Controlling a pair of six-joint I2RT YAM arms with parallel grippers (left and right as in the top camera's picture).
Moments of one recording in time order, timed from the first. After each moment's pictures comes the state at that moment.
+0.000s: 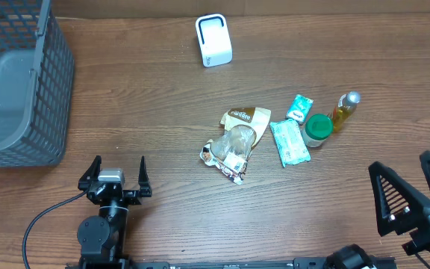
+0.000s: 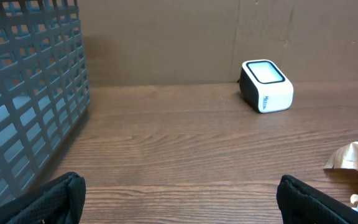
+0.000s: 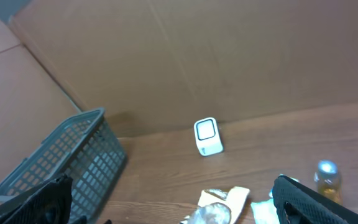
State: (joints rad) left arm -0.01 0.02 0.01 -0.08 0.00 0.00; right arm 0.41 0.66 1.65 -1.15 0.06 0.46
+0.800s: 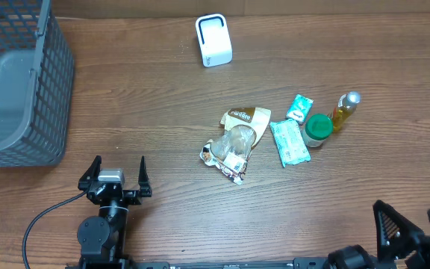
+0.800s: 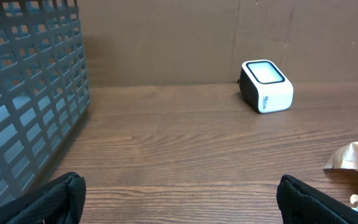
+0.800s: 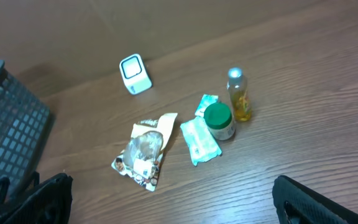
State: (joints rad) left arm -0.01 0.02 0.01 -0.08 0.01 0.00; right arm 0.27 0.59 1.65 -1.55 0.11 0.46
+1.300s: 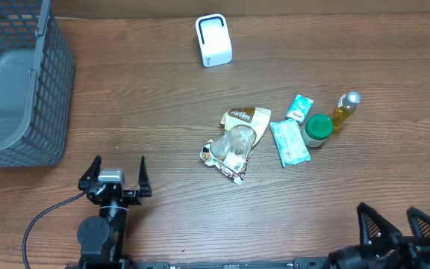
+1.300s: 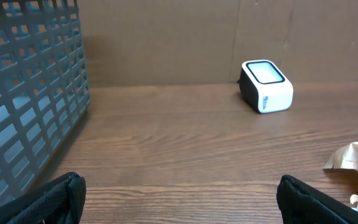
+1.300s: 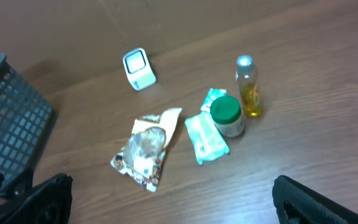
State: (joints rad) left arm -0.01 0.02 0.01 -0.08 0.01 0.00; right arm 0.26 0.40 1.33 -1.39 0.07 0.46
